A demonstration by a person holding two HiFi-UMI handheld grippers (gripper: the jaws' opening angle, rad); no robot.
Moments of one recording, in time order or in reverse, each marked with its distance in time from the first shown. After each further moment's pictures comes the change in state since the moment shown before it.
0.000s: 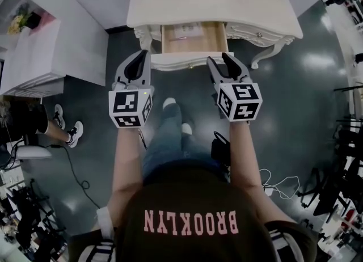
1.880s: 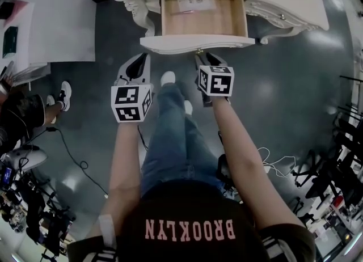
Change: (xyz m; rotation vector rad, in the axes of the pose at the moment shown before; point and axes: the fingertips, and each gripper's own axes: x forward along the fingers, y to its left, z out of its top) left arm 0.060 0.030 -0.205 -0.157 0.376 -0.043; right arm 0.154 0.002 -0.236 0.211 0.493 -0.058
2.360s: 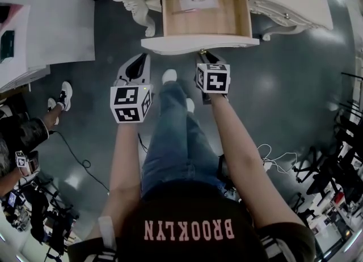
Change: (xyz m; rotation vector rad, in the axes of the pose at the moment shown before) left arm 0.014 0.013 -0.006 -0.010 0.034 -0.021; right arm 0.031 -0.003 -0.008 -0.012 0.050 -0.044
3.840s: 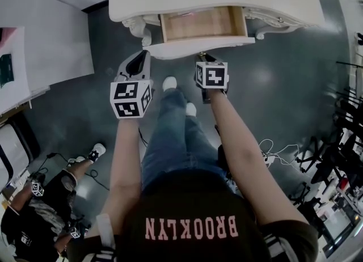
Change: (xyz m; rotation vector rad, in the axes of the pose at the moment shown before) left arm 0.045 0.033 0.054 0.000 0.011 -0.086; right arm 0.023 -0.009 0.033 0.068 0.105 -0.084
